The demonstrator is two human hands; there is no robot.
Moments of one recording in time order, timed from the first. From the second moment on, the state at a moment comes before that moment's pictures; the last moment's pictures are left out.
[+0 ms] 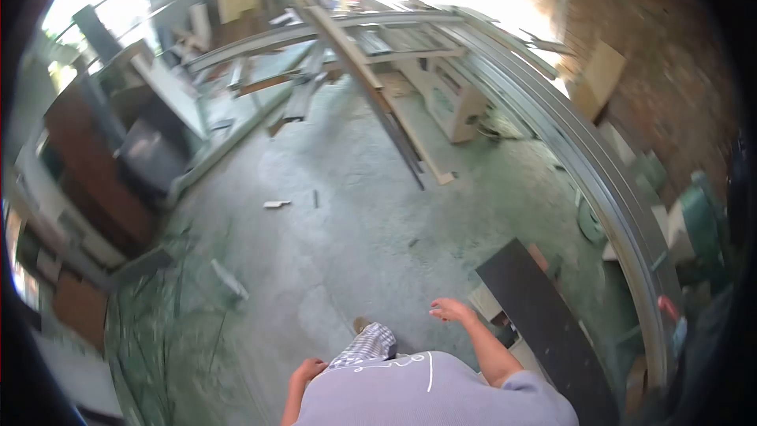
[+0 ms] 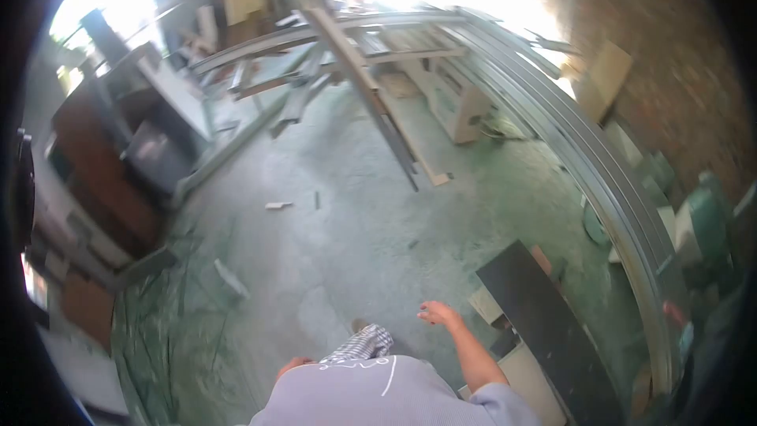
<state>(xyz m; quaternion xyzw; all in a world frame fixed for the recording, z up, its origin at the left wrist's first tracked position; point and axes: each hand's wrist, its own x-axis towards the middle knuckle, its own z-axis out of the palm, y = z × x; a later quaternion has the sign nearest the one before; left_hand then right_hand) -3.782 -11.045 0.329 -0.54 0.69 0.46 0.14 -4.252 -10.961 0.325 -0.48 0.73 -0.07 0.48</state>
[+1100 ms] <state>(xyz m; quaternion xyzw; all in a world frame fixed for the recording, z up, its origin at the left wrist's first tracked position) -4.239 -12.118 0.426 -0.53 0.81 0.19 -0.17 -4.454 -11.661 0.232 -0.17 0.69 -0.30 0.64</state>
